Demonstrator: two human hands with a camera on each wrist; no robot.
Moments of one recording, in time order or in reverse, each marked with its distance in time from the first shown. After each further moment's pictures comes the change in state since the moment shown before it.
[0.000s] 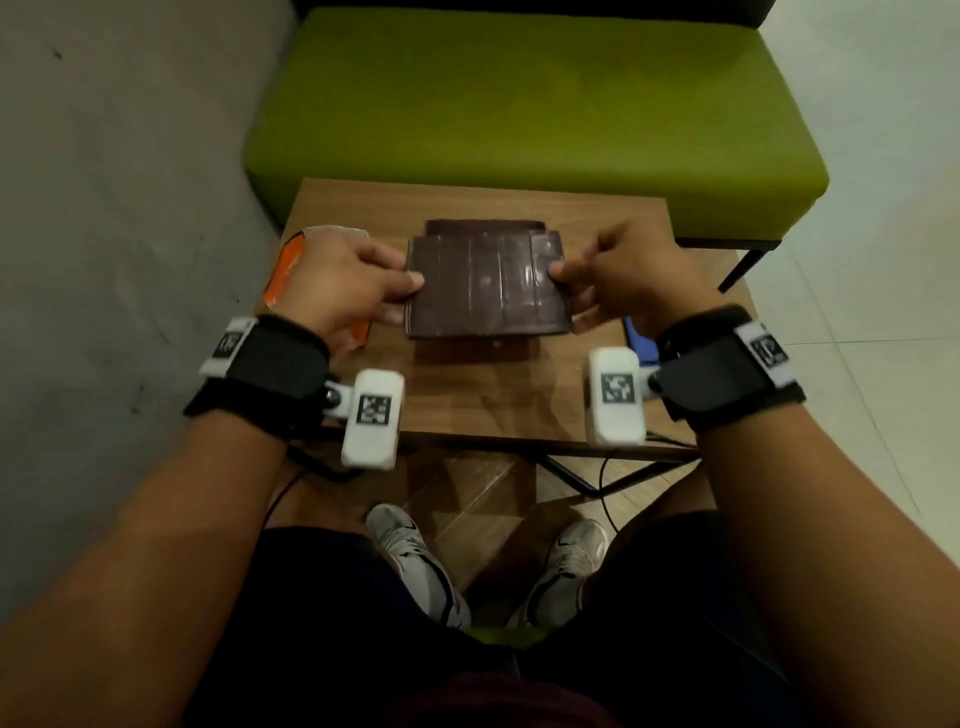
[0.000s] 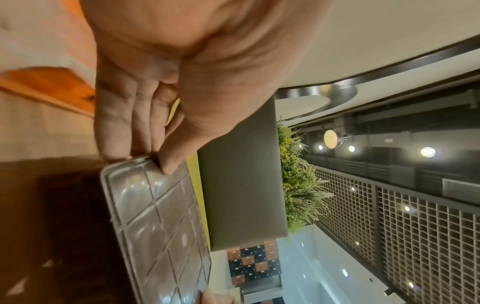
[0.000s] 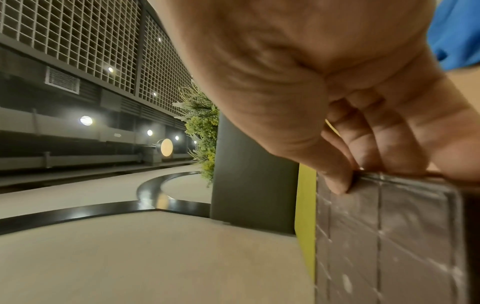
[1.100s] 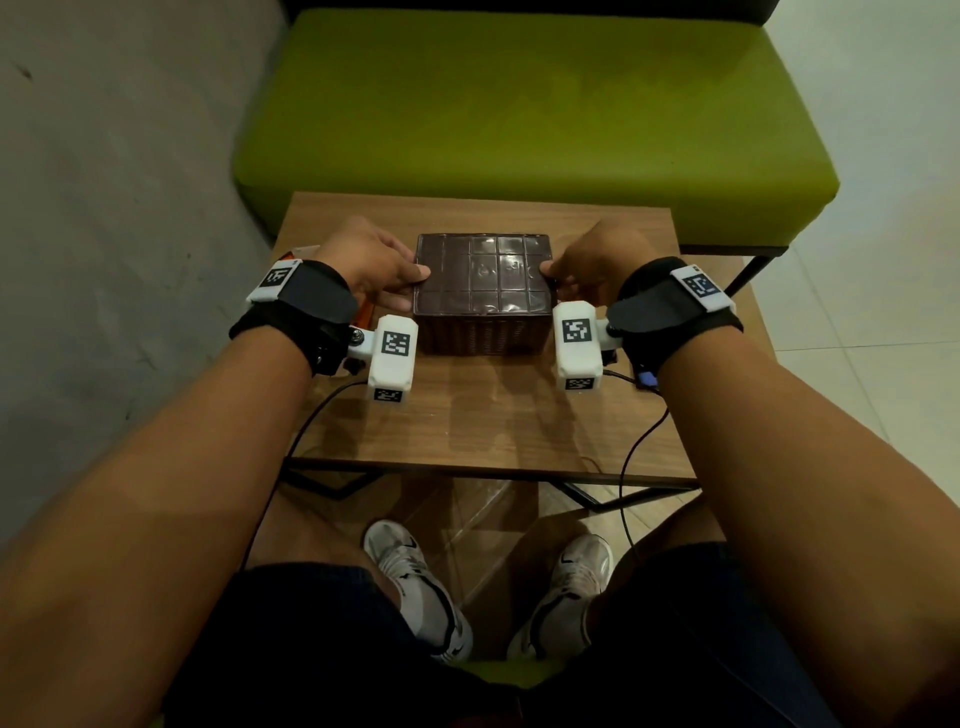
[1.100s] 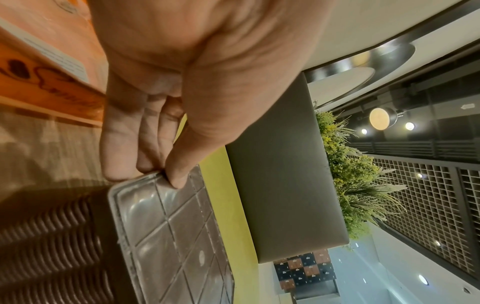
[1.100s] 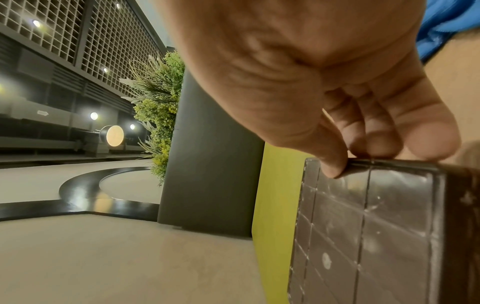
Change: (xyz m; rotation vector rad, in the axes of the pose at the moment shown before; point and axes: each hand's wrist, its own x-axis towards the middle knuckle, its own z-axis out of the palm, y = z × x) left_hand 0.090 0.019 0.020 0.155 -0.097 -0.164; right_hand 0.096 -0.012 0.012 -0.076 -0.038 0.280
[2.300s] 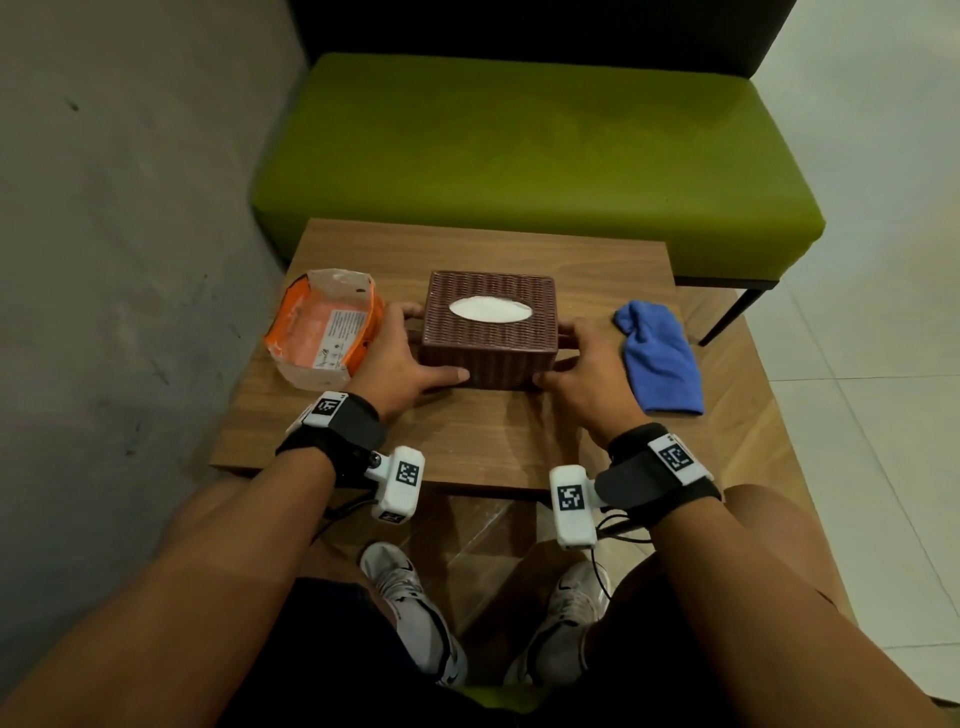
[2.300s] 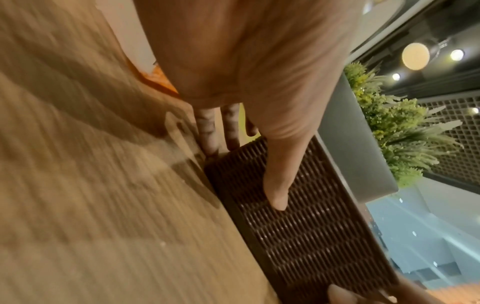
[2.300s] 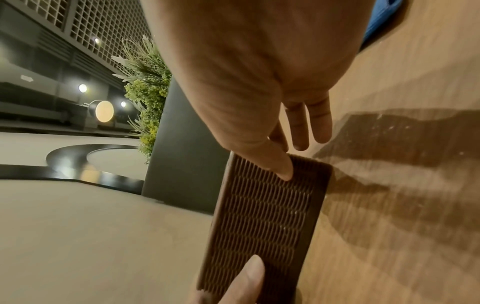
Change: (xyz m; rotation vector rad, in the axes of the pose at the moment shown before) left_hand -0.030 -0.093 0.040 -0.099 -0.052 0.304; right_hand -0.031 0.106 0.048 0.085 0.122 -0.504
